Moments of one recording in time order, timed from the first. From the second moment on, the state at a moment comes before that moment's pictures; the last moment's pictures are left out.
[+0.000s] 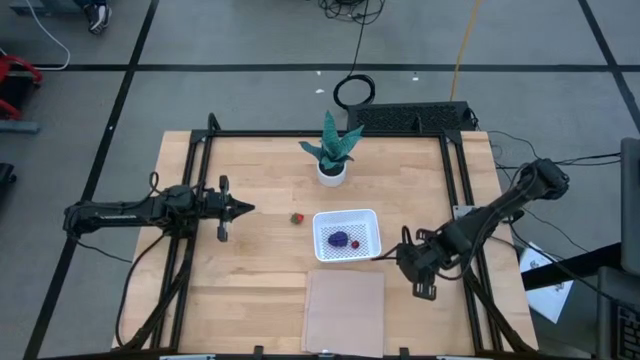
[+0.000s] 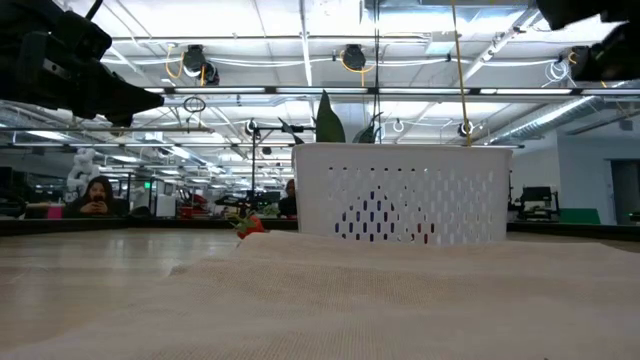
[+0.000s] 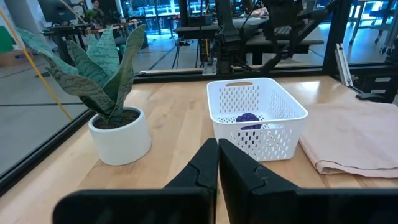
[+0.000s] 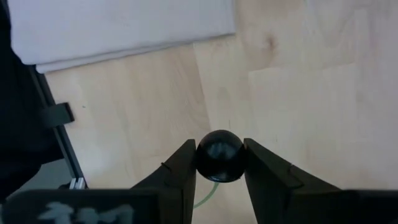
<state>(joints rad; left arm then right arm) 0.08 0.17 0.06 0.01 0.02 0.07 0.56 1.34 1.02 -1.04 -0.10 0.80</state>
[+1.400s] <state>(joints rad) 0.08 0.17 0.06 -0.01 0.02 0.08 0.35 1.34 1.21 -1.31 -0.10 0.52</state>
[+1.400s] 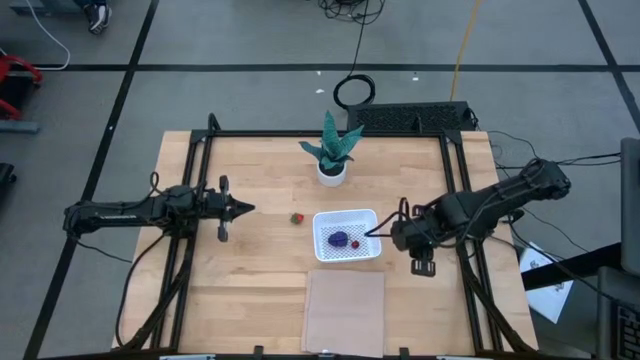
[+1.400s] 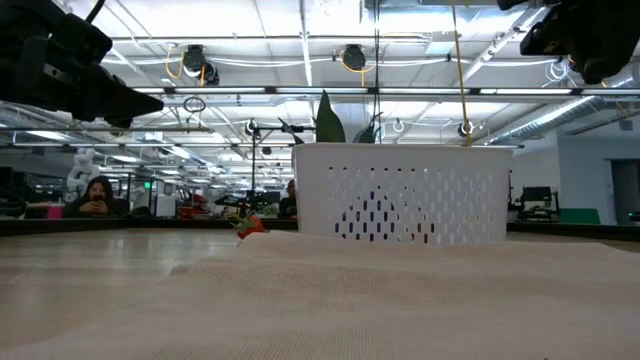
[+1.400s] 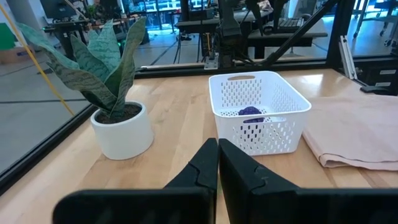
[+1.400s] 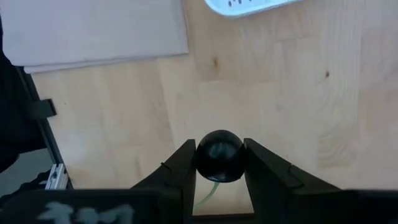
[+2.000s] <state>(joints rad) 0.08 0.17 0.06 -0.01 0.02 0.09 0.16 1.34 1.21 -1.21 -0.11 0.24</state>
